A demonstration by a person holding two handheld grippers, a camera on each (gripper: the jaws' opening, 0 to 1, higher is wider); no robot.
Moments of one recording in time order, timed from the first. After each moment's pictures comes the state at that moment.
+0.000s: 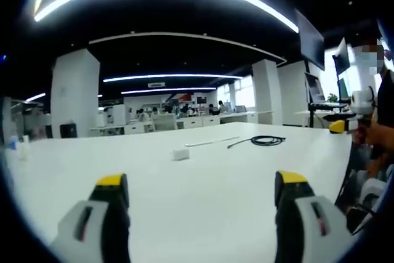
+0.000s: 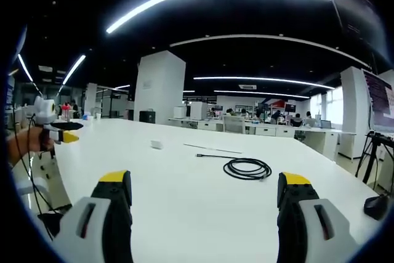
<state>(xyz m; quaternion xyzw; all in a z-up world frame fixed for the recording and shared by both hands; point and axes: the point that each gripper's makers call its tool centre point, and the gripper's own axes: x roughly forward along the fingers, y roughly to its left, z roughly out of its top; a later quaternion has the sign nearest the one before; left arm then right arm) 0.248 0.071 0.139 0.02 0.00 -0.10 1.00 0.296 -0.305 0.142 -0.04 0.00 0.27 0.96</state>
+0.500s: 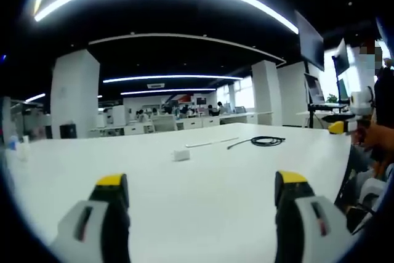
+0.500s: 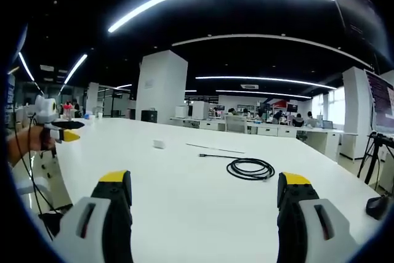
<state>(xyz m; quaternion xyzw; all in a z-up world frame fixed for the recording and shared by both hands) 0.246 0.074 0.139 0.02 0.00 -0.10 1.00 0.295 -0.298 0.143 -0.04 0.00 0.28 0.96</state>
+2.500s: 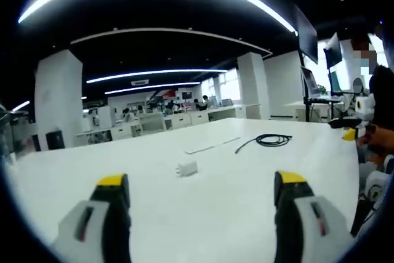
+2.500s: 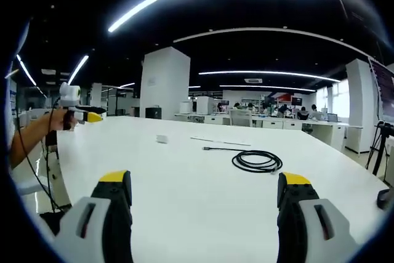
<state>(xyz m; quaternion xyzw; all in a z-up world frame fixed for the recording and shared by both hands) 0.341 0.105 0.172 0.05 0.02 -0.15 0.99 0.308 -0.291 0.121 -0.03 0.03 0.30 0.95</state>
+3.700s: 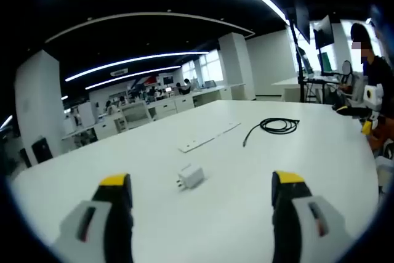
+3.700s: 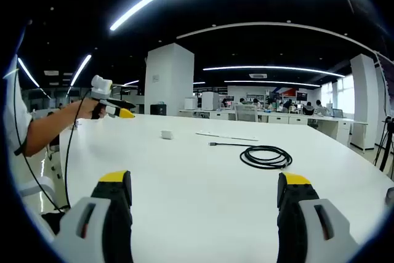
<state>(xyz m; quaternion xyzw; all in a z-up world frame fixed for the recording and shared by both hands) 0.458 0.093 0.159 0.10 0.09 -0.21 0.97 0.318 -0.273 0.113 -0.03 0.04 0.32 0.95</state>
